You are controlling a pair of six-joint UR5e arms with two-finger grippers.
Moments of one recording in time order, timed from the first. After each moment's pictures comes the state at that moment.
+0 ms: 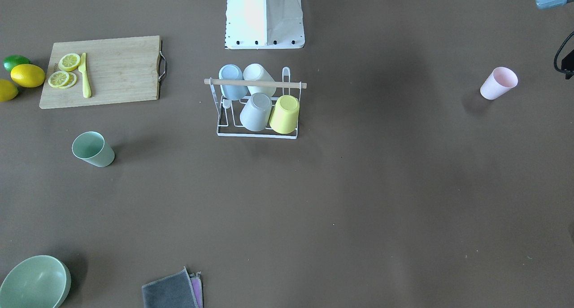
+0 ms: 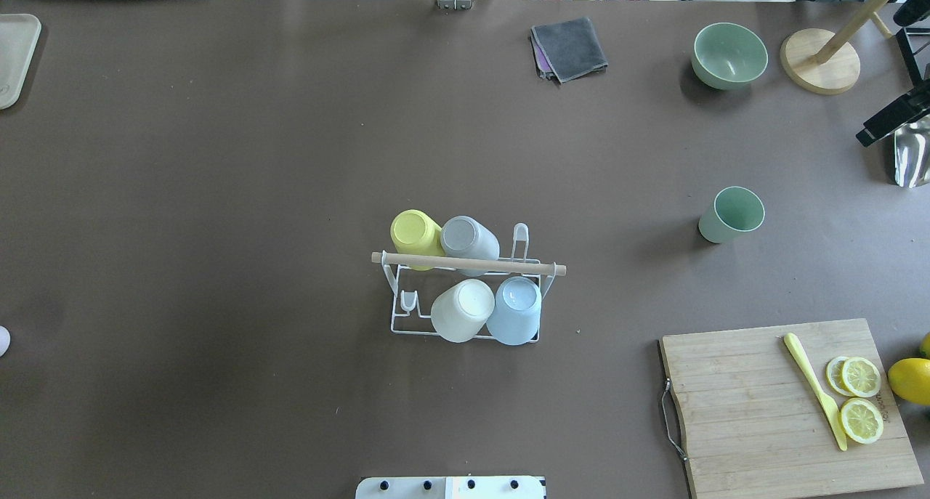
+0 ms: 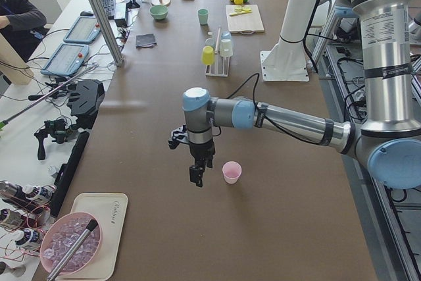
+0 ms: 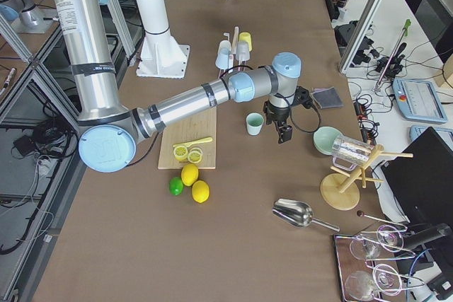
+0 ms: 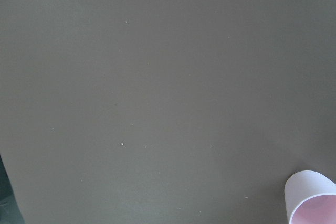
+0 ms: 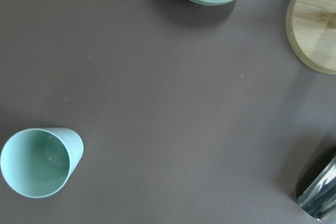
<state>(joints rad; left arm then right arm) -1.31 -1.51 -1.96 -1.23 -1.91 0.19 1.26 -1.37 1.80 -1.69 2.24 -0.05</state>
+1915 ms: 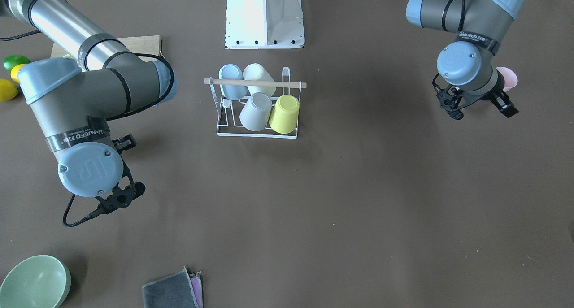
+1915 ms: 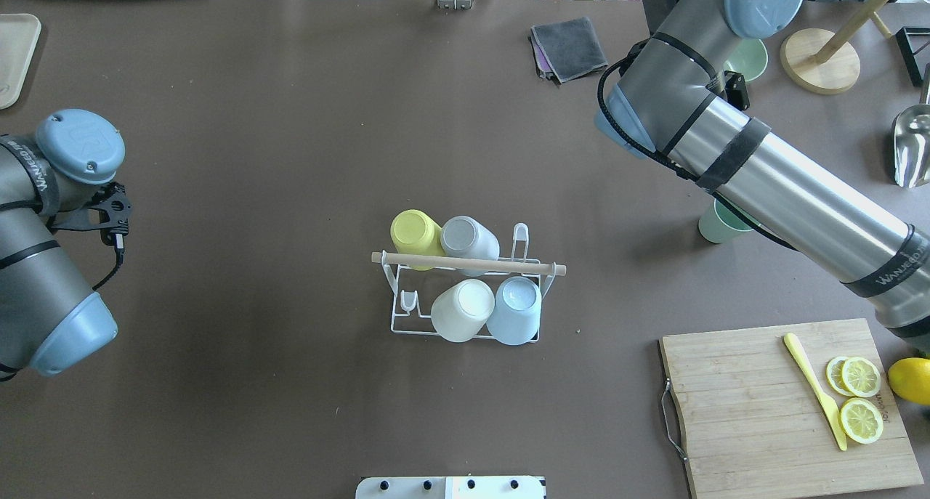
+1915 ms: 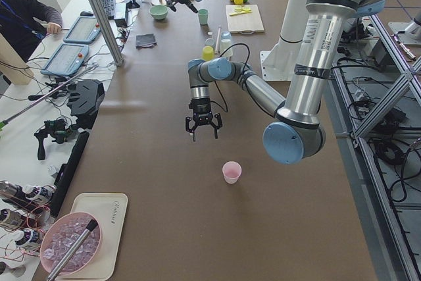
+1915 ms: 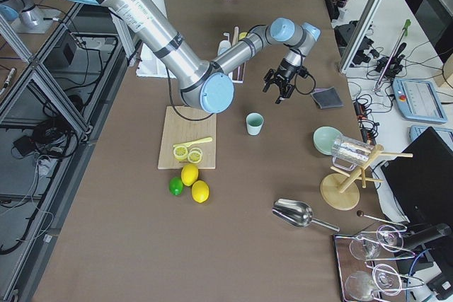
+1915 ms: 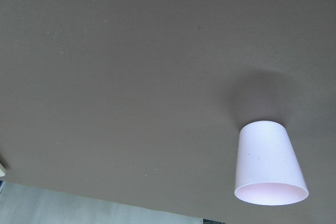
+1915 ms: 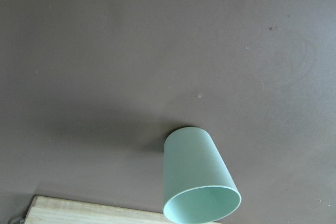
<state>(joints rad) -0.75 -1.79 -1.89 -0.85 -1.61 0.52 0.91 -0.72 1.26 -2.38 2.05 -0.17</state>
